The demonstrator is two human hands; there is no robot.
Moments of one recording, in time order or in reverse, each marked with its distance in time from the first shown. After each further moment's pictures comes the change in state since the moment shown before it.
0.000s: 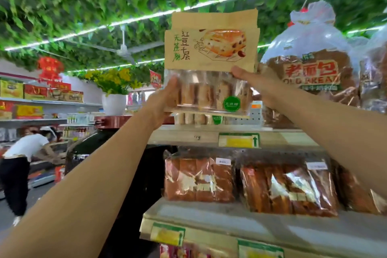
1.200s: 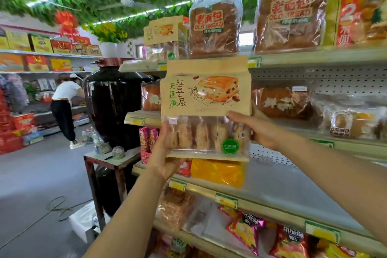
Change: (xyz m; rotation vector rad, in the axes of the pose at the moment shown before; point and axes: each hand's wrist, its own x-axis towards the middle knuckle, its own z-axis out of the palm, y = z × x) left_hand -0.409 -0.082 0.270 -0.733 0.024 -0.339; right_hand -0.328 0.079 -0.298 0.257 -0.489 0.433
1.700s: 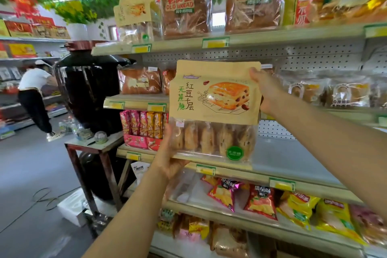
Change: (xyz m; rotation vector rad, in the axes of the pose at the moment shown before) left_hand -0.053 -0.070 0.034 -0.046 0.043 -0.194; right_hand -0.065 -0.045 -0.040 0.155 0.529 0.083
